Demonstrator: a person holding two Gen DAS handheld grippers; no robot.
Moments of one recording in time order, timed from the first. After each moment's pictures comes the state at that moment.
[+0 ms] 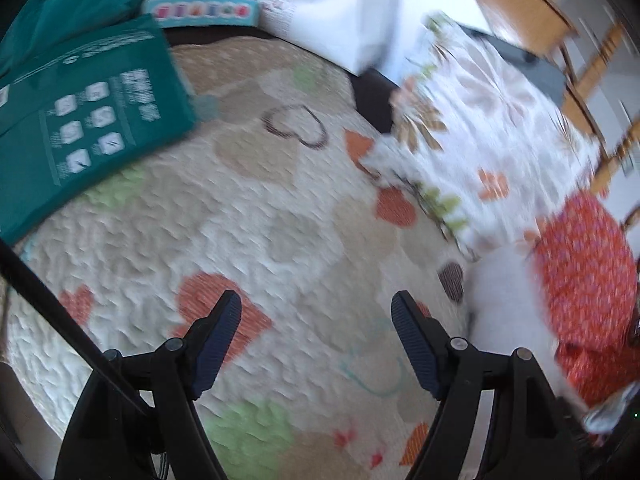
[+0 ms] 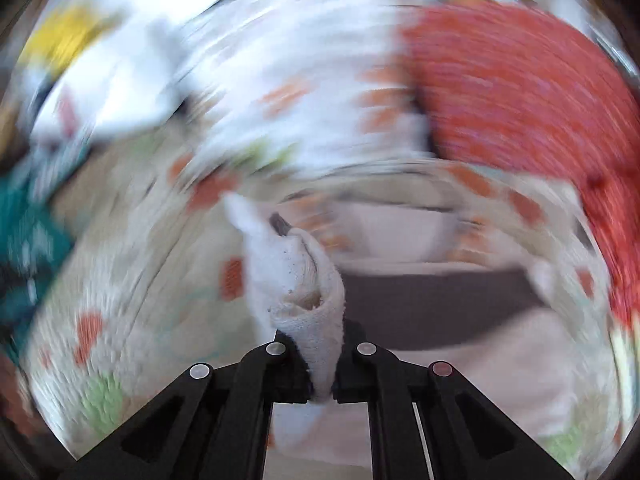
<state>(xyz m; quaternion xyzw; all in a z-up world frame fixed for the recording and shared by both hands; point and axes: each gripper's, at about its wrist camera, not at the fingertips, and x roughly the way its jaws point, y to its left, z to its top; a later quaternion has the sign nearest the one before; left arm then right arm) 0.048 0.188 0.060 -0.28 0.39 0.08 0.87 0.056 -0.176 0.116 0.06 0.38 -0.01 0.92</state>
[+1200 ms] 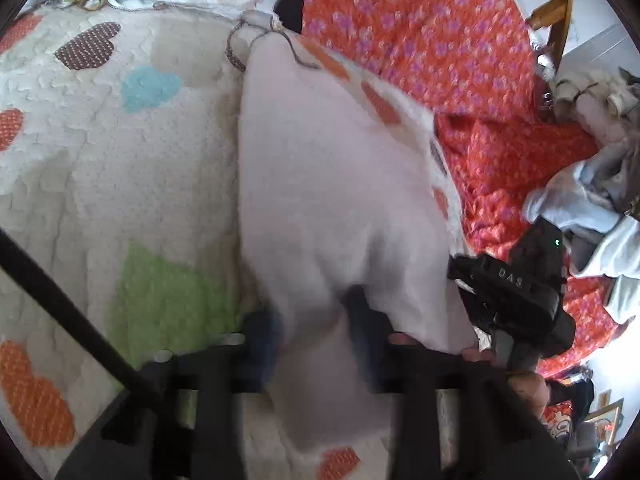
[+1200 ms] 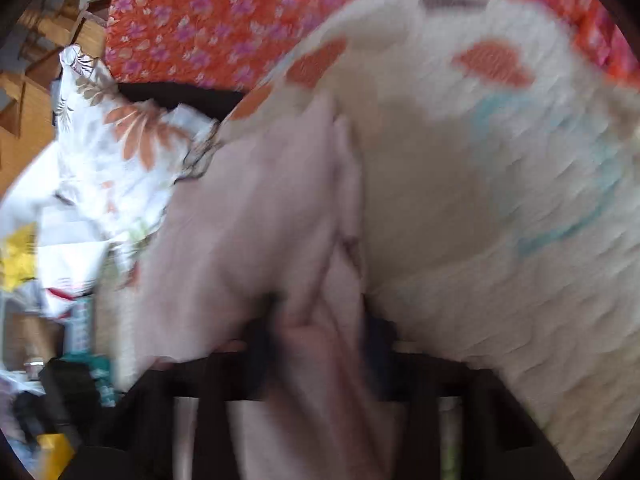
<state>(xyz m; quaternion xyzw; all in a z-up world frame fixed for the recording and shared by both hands) 0.092 -0.142 -0.015 -0.18 0.53 -0.29 0.78 0.067 -0.419 -0.011 0.35 0.45 0.02 0.82</state>
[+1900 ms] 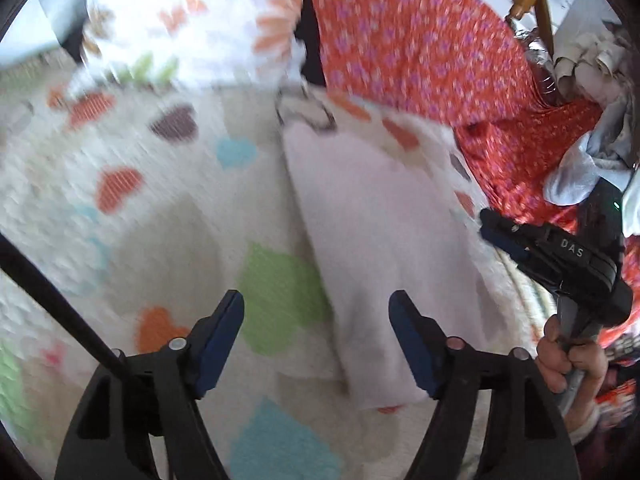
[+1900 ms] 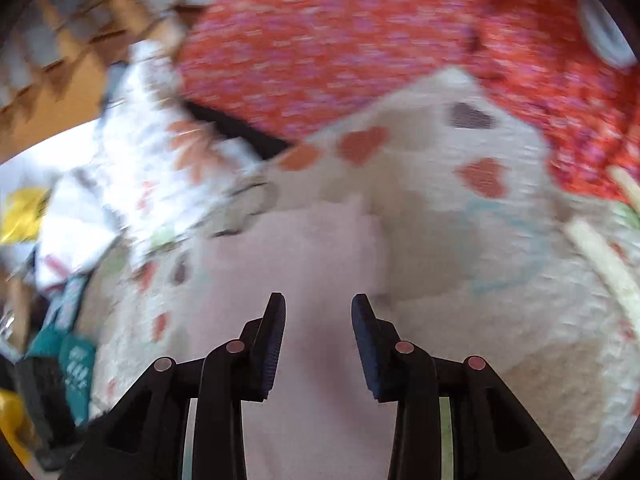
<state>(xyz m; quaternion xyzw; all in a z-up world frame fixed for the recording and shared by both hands) 0.022 -0.082 0.056 -0.07 0.45 -0.21 0.86 0.023 -0.379 0.075 0.25 0.38 0.06 0.89</state>
